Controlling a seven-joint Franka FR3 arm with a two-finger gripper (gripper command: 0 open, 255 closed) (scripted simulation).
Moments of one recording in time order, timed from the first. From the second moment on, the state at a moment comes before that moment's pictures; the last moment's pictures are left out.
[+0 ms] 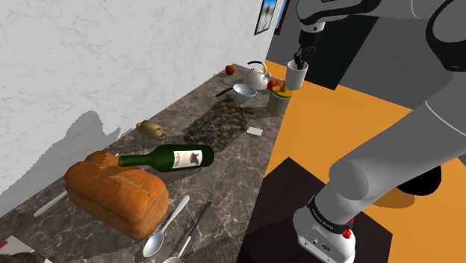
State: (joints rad) arm -0.34 -0.17 -0.20 -1.97 -0.31 1.86 -0.41
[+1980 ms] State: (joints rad) arm -0.36 -0.06 -0.22 -2.26 -0.35 2.26 -0.31
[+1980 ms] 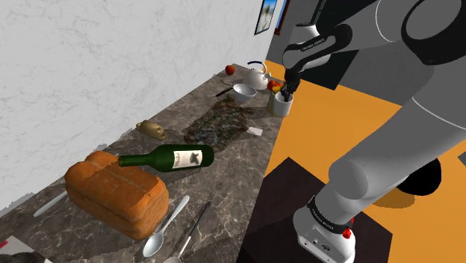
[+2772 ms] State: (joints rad) arm -0.36 0.04 -0.23 -2.32 -0.37 2.41 -0.27
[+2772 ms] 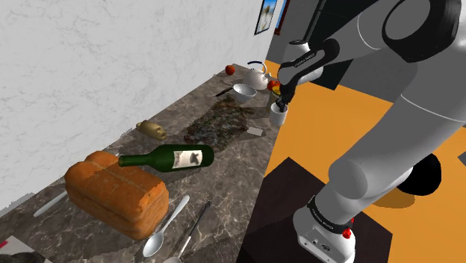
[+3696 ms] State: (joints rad) arm -0.37 0.10 -0.23 -2.34 -0.39 2.49 -0.24
